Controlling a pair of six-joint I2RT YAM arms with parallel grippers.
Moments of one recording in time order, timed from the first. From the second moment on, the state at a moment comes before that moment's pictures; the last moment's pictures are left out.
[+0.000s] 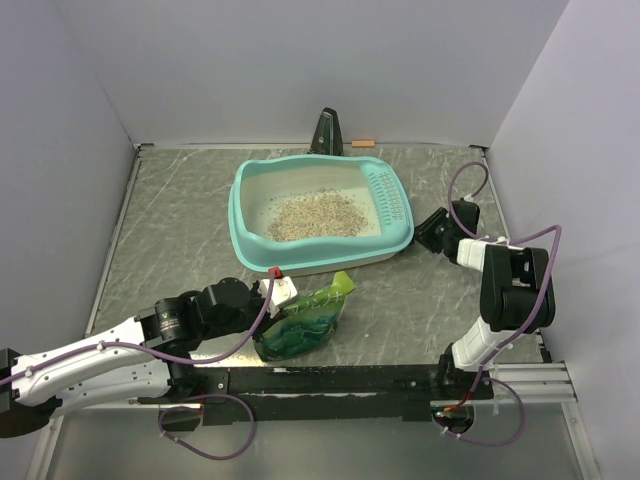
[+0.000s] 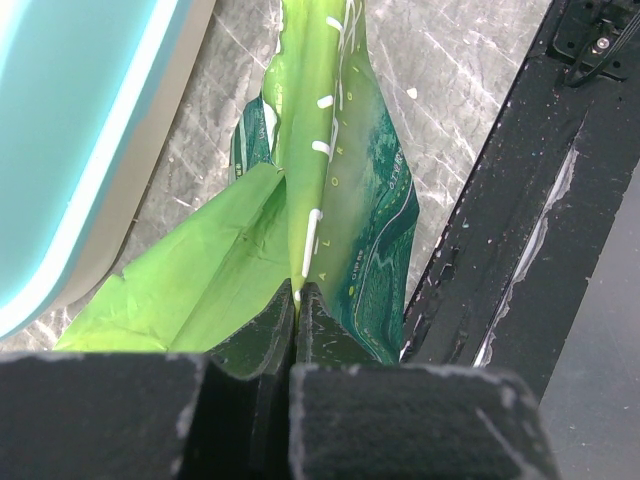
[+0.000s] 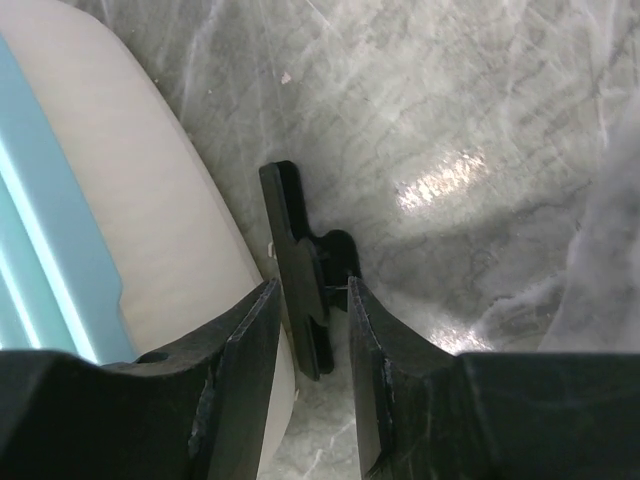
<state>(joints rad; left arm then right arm) -1.15 0.74 0.71 -0.49 -0.07 -0.02 -0.10 1.65 0.73 0.20 -0.23 0.74</state>
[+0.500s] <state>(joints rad) -1.15 0.74 0.71 -0.49 -0.07 -0.02 -0.06 1.72 0.77 0.23 -0.26 0.76</state>
